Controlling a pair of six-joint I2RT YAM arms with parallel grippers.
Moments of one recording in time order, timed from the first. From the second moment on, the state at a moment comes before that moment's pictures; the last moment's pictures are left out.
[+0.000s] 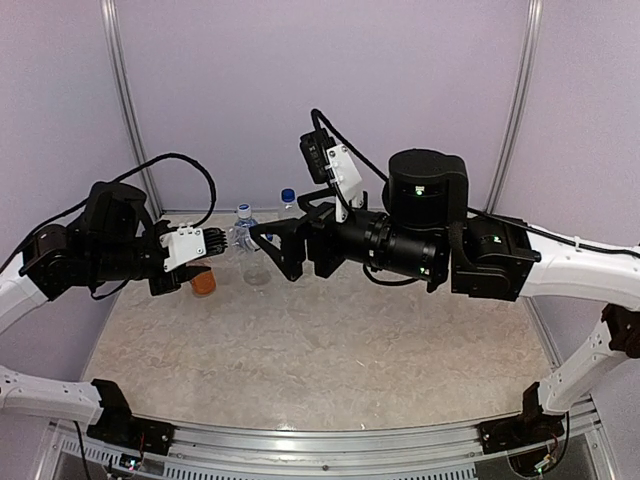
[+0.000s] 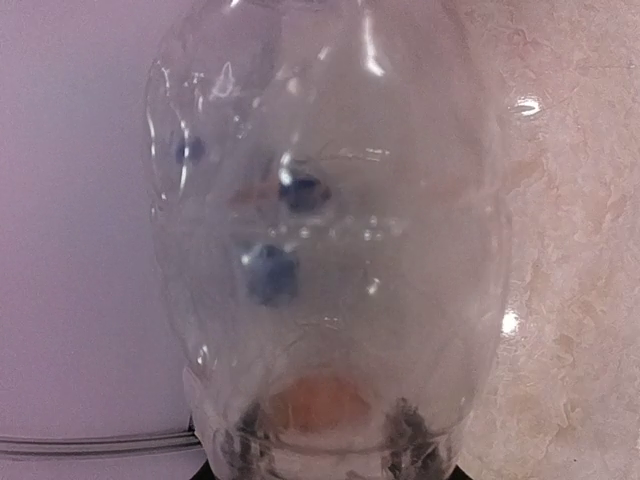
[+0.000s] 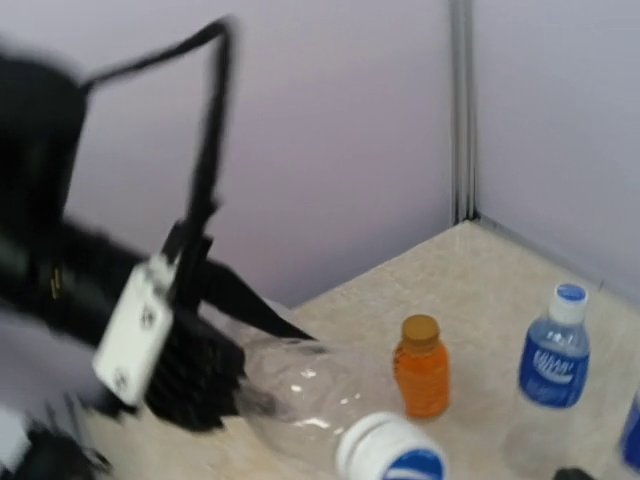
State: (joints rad) left arm -0.79 0.95 1.10 -0.76 -0.12 0.81; right arm 1.33 1.48 1.47 -0.08 0.27 0.15
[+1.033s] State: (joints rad) left arm -0.82 0.95 1.07 -0.62 -0.23 0.92; right arm 1.15 1.64 1.59 -0.18 -0.01 0.51
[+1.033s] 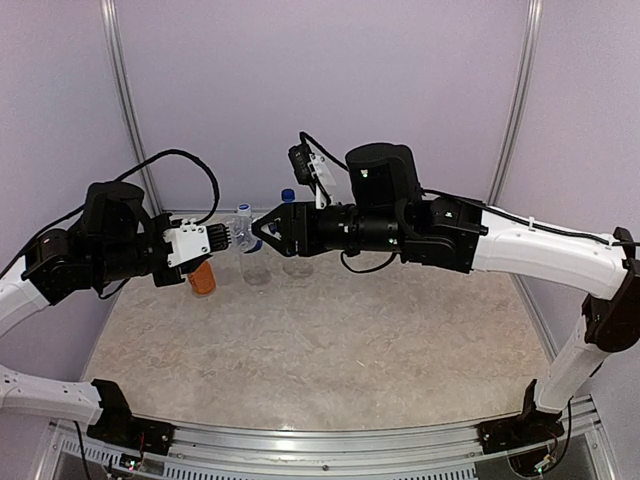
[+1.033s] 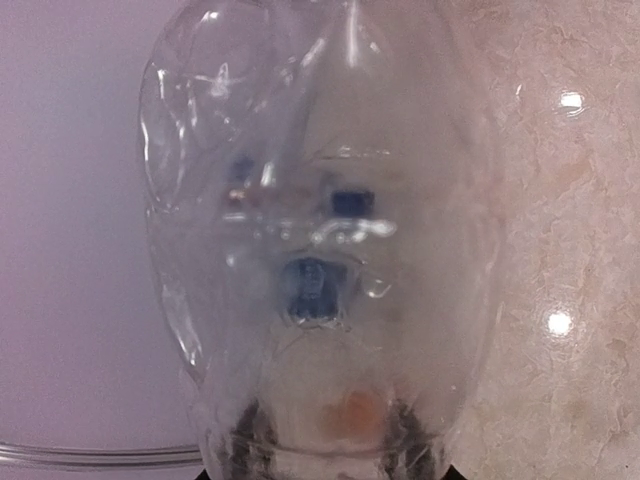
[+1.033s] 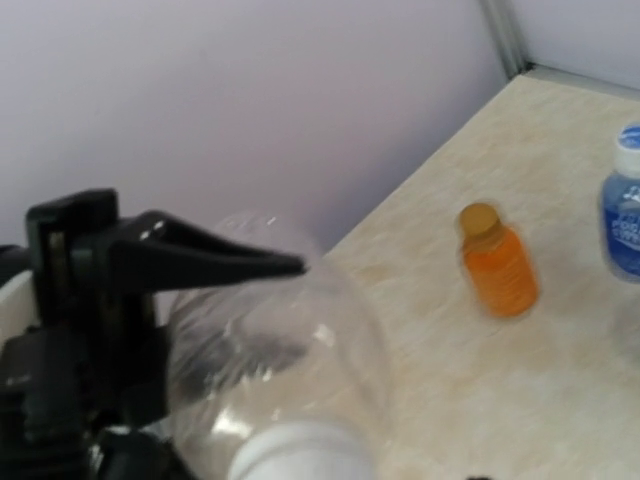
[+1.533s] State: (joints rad) left arm -0.81 0.93 1.12 -0.78 -0.12 0.86; right arm 1.16 1.66 1.59 -0.17 -0.09 0.38
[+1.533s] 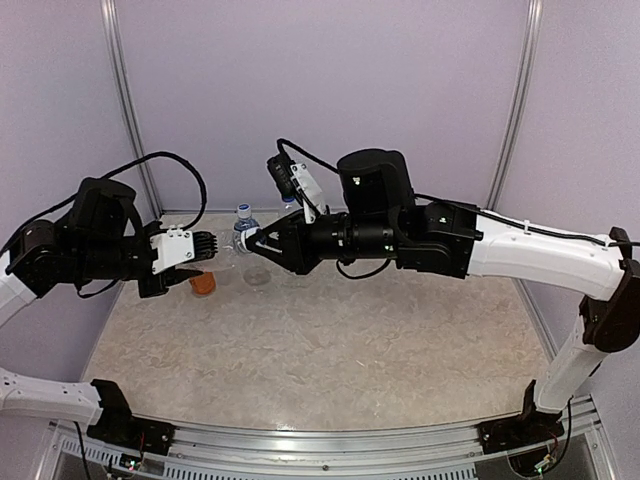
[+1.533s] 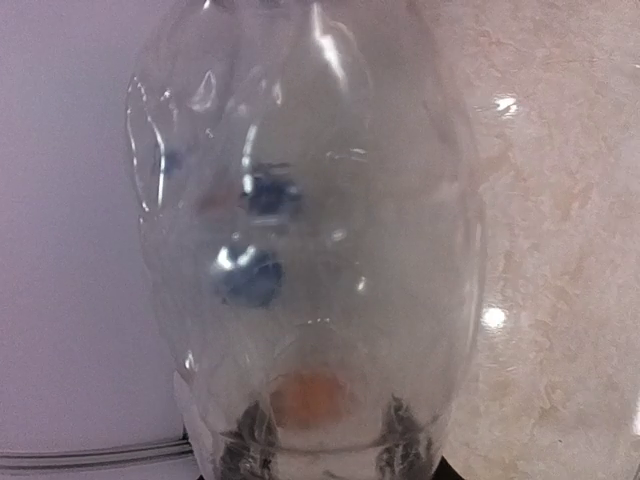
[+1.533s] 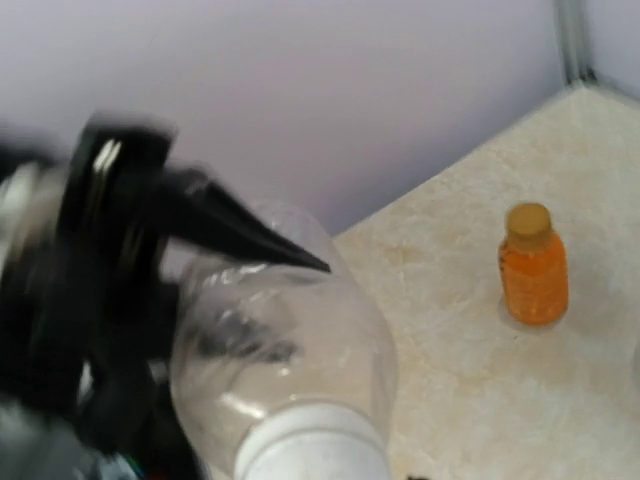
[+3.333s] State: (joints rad) left arm -0.78 0.93 1.35 -1.20 0.35 0.49; right arm 0.90 1.51 1.36 -0.59 0.48 0.25
